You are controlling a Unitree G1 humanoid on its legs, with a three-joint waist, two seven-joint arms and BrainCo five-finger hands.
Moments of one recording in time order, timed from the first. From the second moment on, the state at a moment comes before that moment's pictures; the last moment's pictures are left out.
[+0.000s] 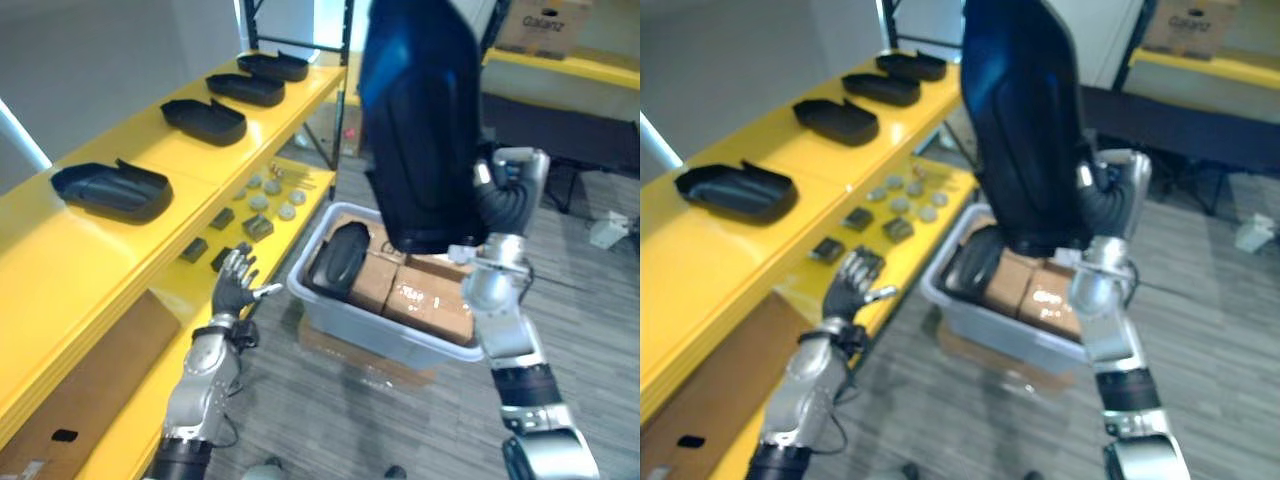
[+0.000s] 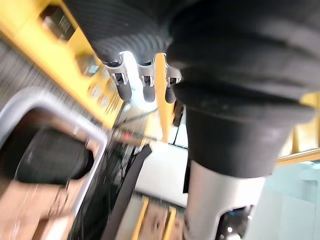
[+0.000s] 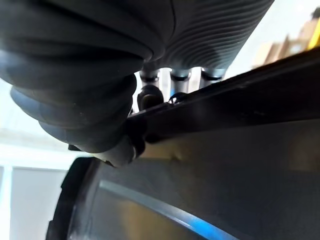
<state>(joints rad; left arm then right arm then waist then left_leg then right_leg) -0.08 0.18 -0.08 -0.03 -0.52 0.15 0.06 -0.41 -0.29 0.10 0.01 -0.37 -0.25 -0.62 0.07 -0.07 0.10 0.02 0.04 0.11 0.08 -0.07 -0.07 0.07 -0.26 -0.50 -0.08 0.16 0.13</state>
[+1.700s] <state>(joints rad) -0.21 0.07 -0.21 0.26 -0.76 0.07 0.11 -0.35 -0.08 0.44 0.41 -0.37 -0.26 -0.63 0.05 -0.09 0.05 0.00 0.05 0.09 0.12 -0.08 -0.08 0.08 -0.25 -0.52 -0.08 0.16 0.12</state>
